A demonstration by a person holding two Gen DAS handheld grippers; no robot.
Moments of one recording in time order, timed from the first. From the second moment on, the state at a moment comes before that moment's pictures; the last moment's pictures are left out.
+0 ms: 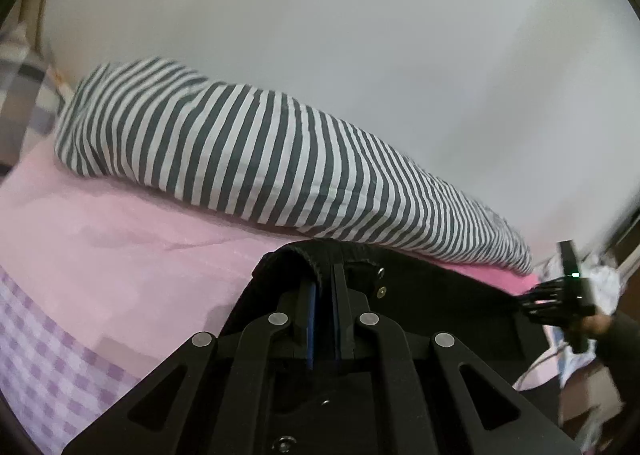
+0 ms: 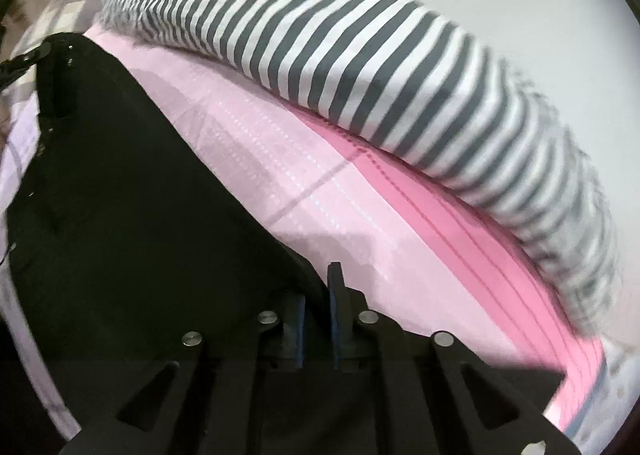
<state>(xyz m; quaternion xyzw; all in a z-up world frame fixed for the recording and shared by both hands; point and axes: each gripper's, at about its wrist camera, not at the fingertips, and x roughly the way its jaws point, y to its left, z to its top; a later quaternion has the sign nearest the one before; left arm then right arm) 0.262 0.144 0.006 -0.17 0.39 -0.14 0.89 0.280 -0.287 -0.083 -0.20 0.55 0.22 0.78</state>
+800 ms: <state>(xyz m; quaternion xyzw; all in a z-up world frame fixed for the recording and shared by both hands) 0.107 0.165 0.012 -0.08 0.40 -0.17 0.89 0.067 -0.308 -0.053 -0.08 0.53 0.11 0.84</state>
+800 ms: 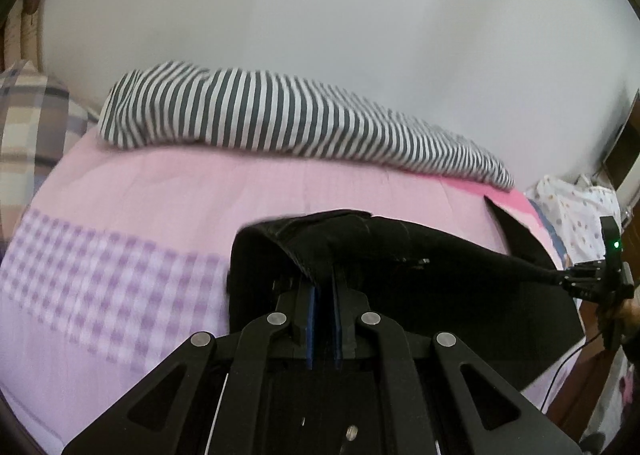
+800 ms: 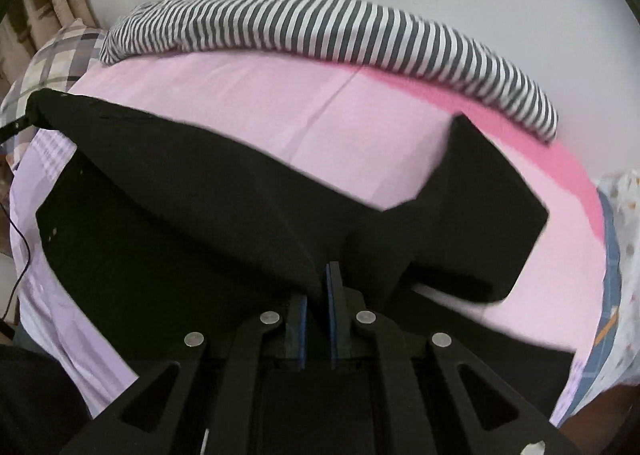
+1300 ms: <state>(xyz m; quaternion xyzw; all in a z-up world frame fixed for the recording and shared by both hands) 0.050 0.163 -0.051 0.03 0.48 -0.18 0.86 0.007 -0.308 -0.090 -0.05 0.56 0.10 0.82</state>
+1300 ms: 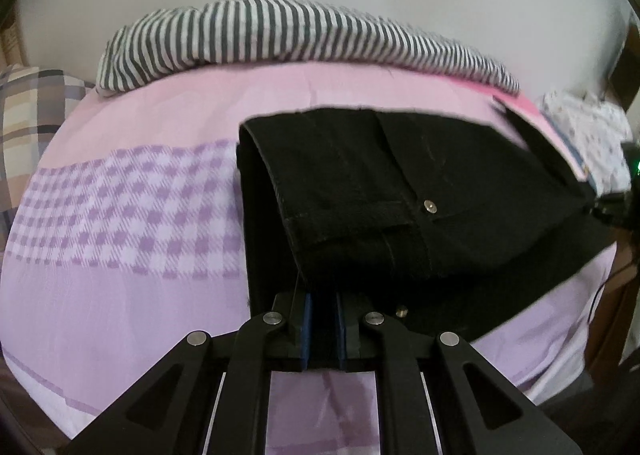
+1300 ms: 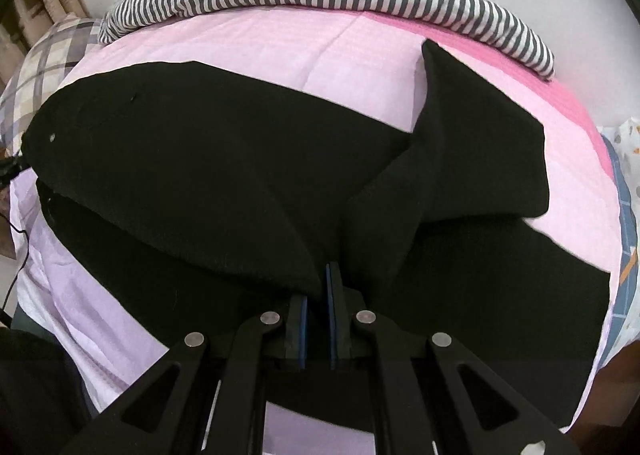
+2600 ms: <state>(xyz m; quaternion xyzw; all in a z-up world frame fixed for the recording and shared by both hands) 0.029 0.202 -0.070 -0.34 0.55 -0.12 0.75 -0.030 -0.295 -0.047 0.03 0.47 0.09 0.88</state>
